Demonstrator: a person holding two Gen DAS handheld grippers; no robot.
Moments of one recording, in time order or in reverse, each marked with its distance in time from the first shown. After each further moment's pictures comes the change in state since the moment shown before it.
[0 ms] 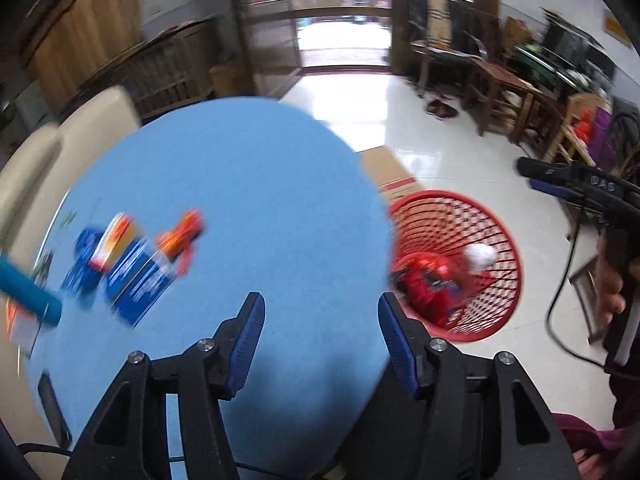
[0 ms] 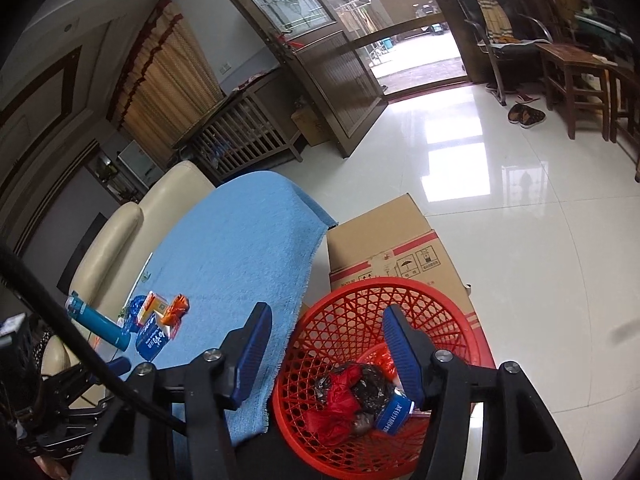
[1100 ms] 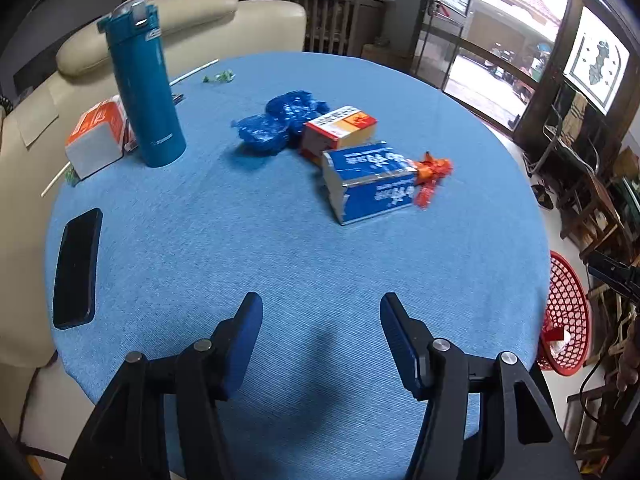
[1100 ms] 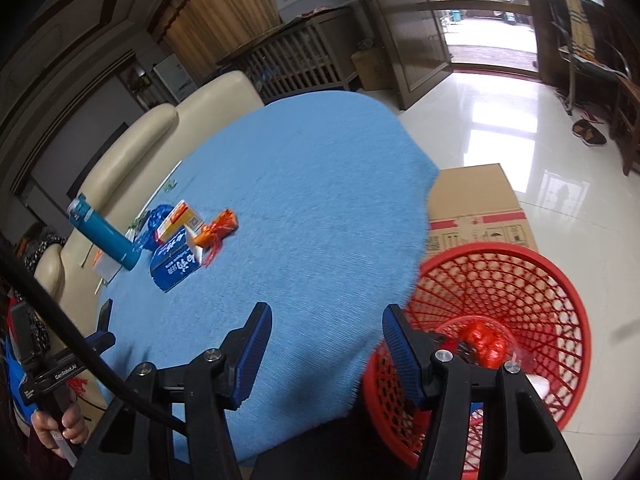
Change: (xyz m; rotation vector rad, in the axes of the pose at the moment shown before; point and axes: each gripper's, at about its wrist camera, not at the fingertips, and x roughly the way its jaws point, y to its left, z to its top) left arm -0.004 0.203 -0.112 -0.508 0.003 0.138; right arm 0.090 0.126 -0.039 -0.241 0.229 0.049
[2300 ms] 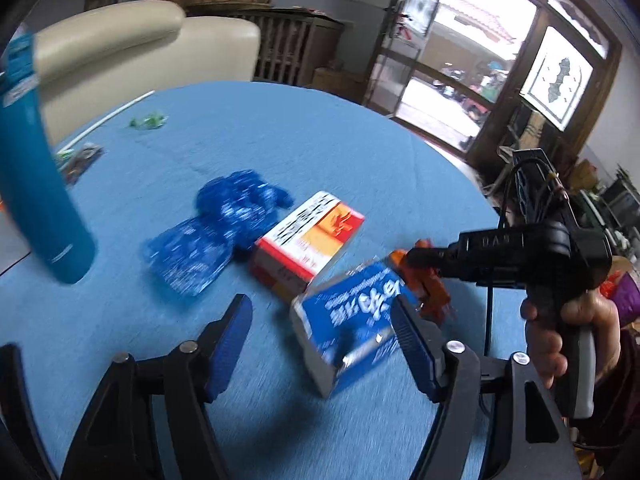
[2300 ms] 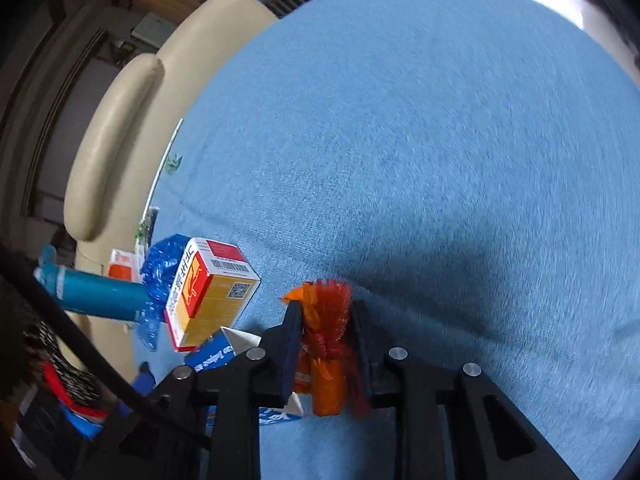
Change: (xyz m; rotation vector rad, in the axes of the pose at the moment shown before) left arm 0.083 0.007 0.111 0.060 -0.093 -0.233; right arm 0.248 0.131 0.112 0.130 0.318 0.147
